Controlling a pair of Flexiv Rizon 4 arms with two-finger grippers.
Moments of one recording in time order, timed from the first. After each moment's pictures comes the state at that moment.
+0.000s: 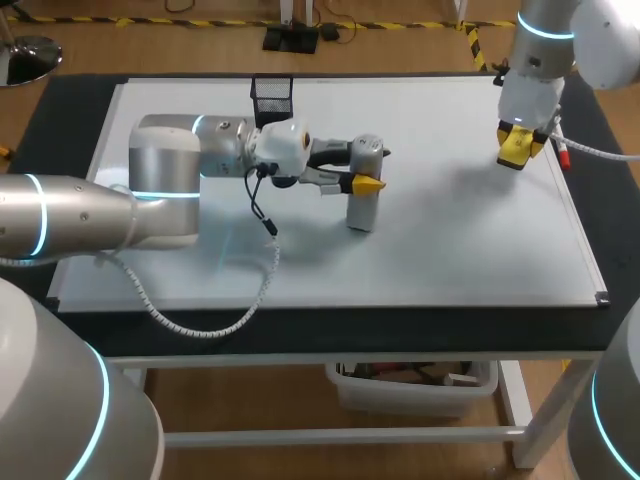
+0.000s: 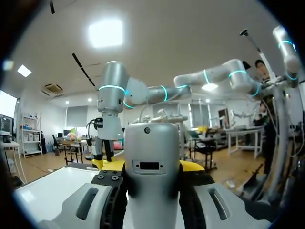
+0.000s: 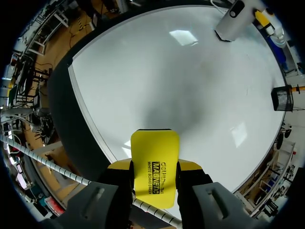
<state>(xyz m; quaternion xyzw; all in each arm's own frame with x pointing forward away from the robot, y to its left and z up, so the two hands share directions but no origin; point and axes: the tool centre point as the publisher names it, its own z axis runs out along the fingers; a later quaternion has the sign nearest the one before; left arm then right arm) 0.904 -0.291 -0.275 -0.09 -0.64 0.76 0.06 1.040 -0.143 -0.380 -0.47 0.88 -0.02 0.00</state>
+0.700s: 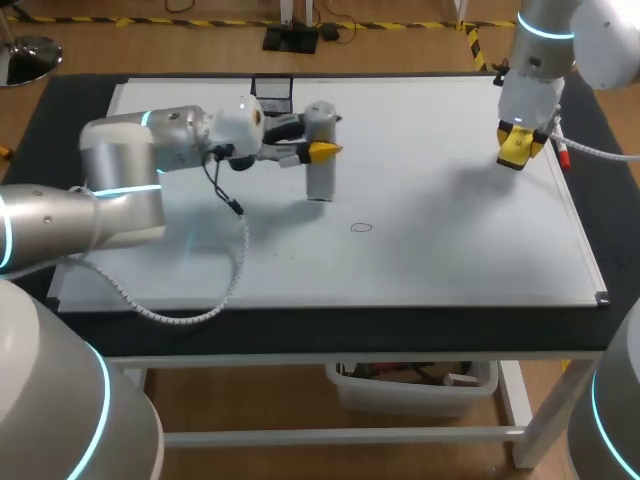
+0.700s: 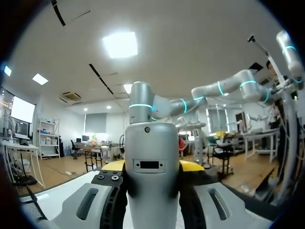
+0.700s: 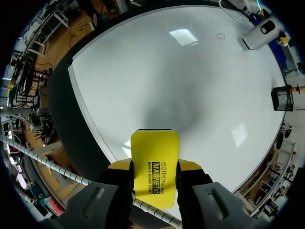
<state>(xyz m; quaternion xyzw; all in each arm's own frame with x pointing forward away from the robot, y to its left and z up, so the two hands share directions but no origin) 0.966 -0.209 -0.252 -0.02 -0.62 0.78 -0.01 1.040 -0.143 -0.380 -0.47 0.88 -0.02 0.00</state>
